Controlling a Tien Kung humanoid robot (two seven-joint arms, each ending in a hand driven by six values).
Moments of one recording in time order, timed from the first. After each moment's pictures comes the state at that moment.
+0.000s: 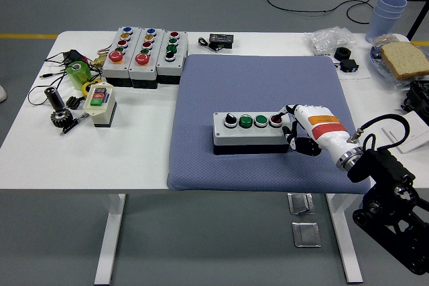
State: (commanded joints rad) left arm -0.15 0.01 -1.22 -0.18 2.10 -0.09 0.20; right arm 0.46 -0.33 0.77 1.33 -1.95 -0.26 -0.13
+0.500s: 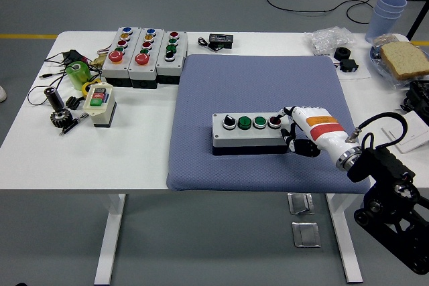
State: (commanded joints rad) left arm -0.16 0.01 -1.23 -0.18 2.10 -0.09 0.20; right arm 0.47 -0.34 0.76 1.33 -1.95 -0.22 -0.13
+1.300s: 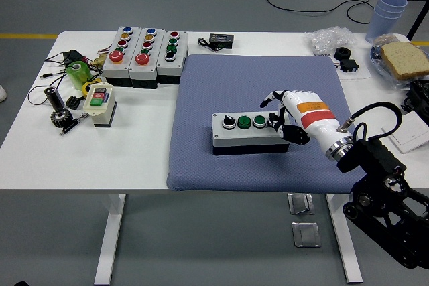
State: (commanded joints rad) left arm -0.17 0.01 -1.23 -0.18 2.09 -0.09 0.20; right arm 0.51 -0.29 0.75 1.36 -1.97 -0.27 -0.14
